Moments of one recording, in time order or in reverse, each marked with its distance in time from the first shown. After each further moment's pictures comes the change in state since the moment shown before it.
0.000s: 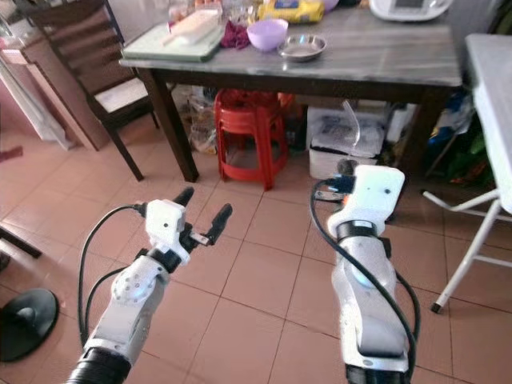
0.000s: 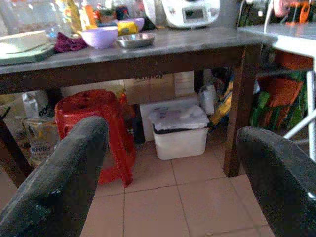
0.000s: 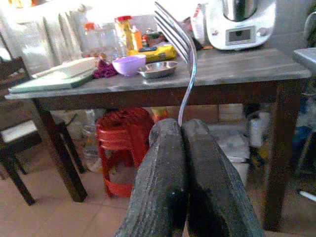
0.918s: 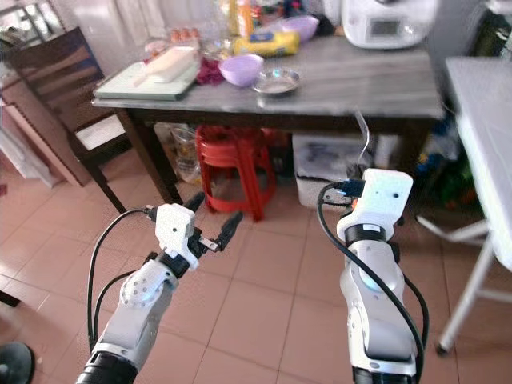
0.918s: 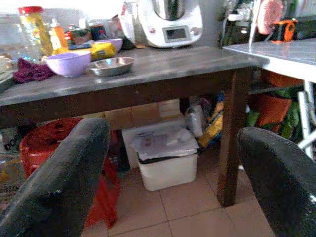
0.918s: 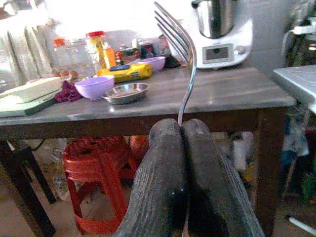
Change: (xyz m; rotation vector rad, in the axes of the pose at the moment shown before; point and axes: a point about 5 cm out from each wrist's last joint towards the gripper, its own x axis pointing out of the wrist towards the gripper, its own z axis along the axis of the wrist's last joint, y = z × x) left arm 0.003 -0.016 0.000 -0.029 -0.012 -0.057; right arm -0.002 -0.014 -0.004 -0.024 0.011 -0.046
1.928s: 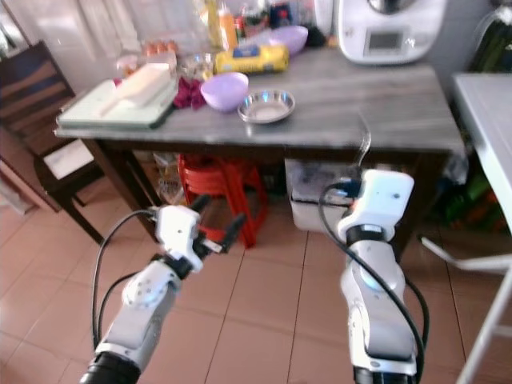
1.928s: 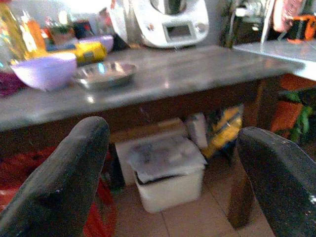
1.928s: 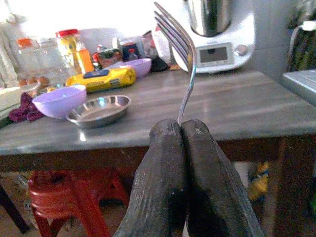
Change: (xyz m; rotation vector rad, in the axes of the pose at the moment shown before) left arm 0.004 -0.006 -0.001 -0.006 0.004 -0.024; right arm 0.001 -0.003 -0.002 -0.002 0.007 -0.018
